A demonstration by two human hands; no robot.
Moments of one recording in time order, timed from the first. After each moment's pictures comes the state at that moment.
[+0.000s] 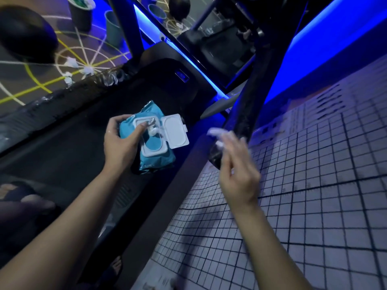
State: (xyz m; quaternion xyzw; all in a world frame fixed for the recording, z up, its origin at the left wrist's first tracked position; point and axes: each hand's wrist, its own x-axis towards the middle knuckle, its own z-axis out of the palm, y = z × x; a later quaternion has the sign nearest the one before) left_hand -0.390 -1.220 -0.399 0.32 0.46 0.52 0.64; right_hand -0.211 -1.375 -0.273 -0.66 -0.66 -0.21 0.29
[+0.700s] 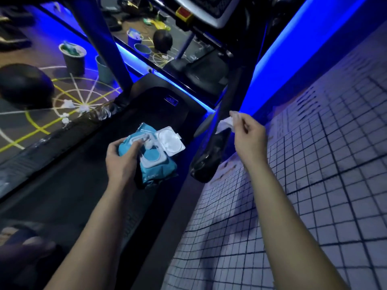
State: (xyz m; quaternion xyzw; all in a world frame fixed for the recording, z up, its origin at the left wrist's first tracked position) left_hand -0.351 -1.234 -0.346 0.27 0.49 0.50 0.66; right_hand -0.131 -1.330 -0.192 -0.79 -0.44 0.04 0.43
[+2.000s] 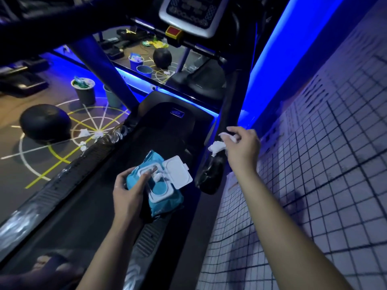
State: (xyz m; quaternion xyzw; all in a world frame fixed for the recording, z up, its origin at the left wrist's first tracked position) left_hand -0.362 -1.266 -0.331 0.30 0.47 0.48 0.68; right_hand -0.117 -1.312 -0.230 -0.83 -0.35 -0.03 0.43
